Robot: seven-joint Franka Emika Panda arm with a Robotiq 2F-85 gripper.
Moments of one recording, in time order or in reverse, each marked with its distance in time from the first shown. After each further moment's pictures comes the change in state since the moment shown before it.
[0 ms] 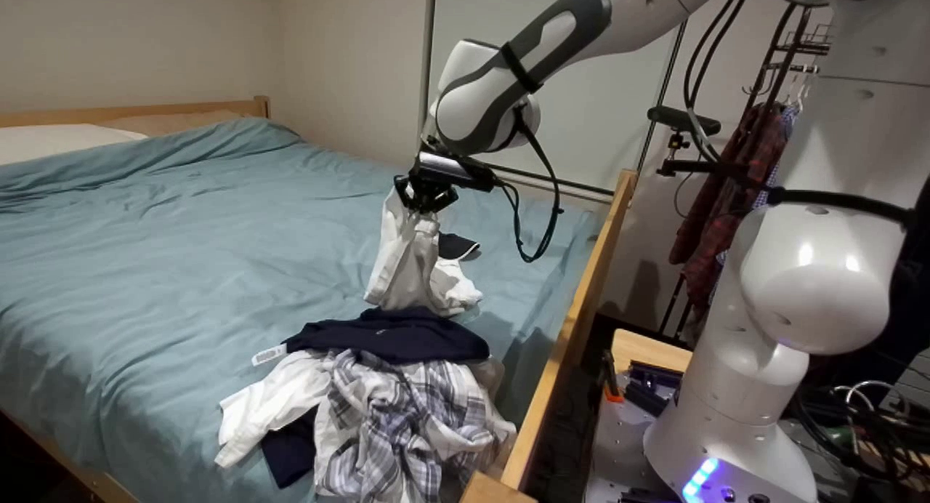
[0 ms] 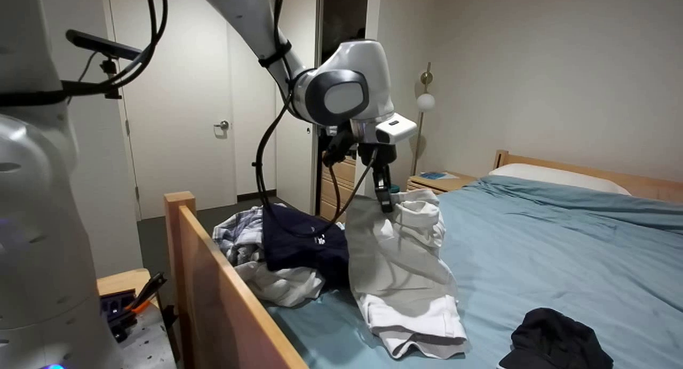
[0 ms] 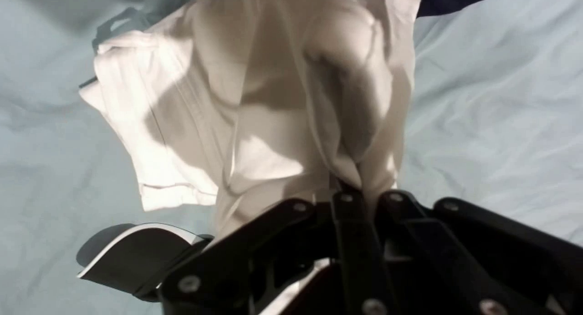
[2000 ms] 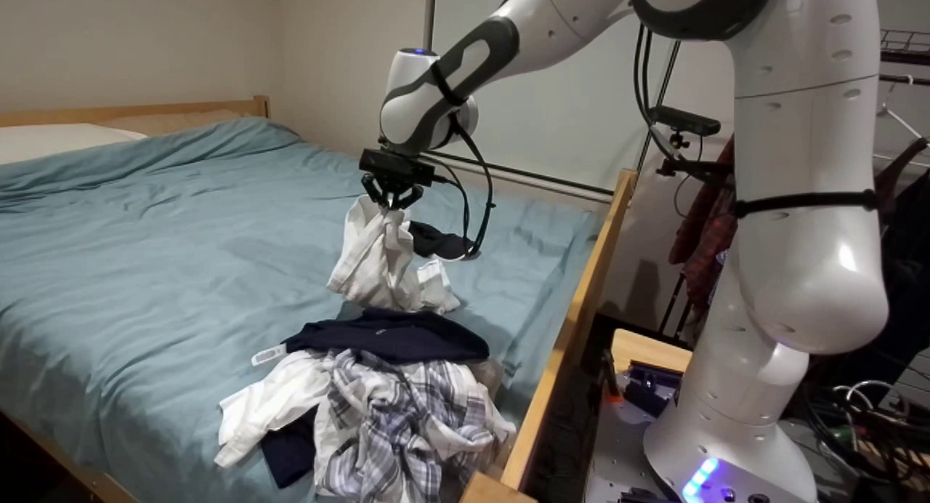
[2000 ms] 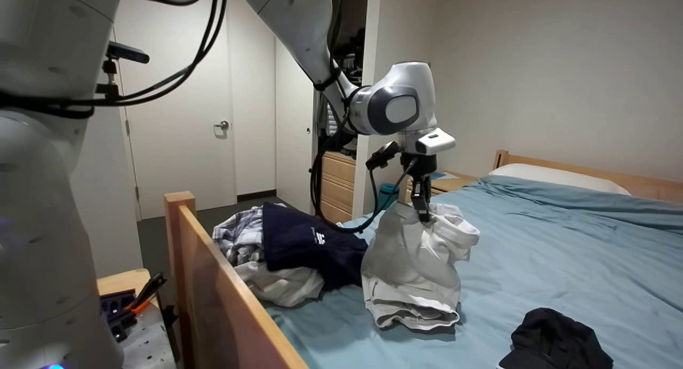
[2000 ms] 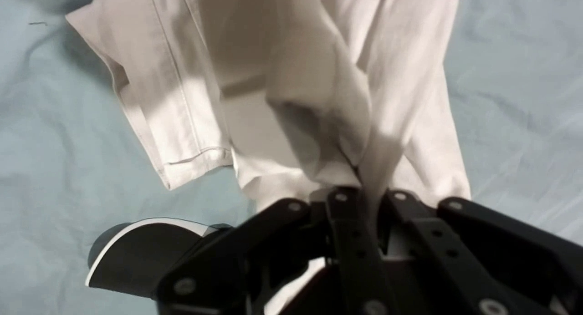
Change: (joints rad) arm -0.003 0.345 -0.023 0.422 -0.064 -0.157 0.310
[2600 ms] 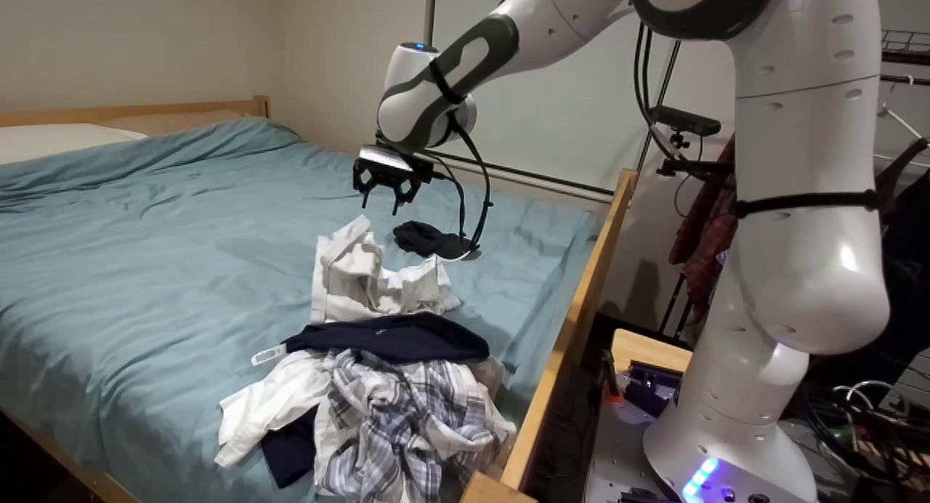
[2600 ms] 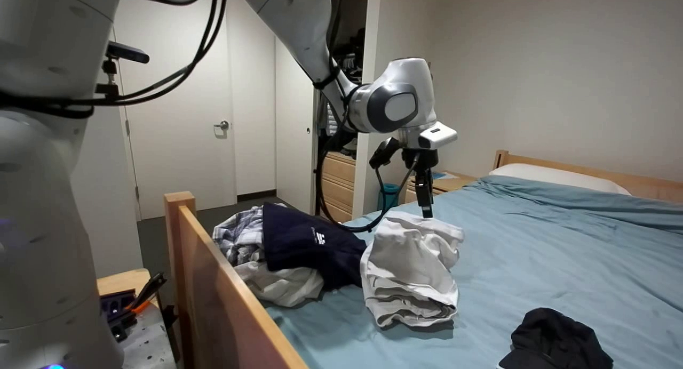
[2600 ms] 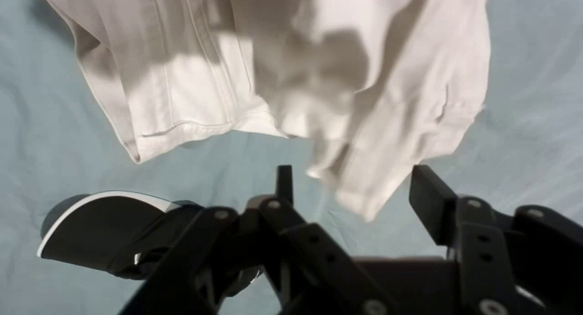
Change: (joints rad) arm 0.007 -0.005 0.001 0.004 0.003 0.064 -0.083
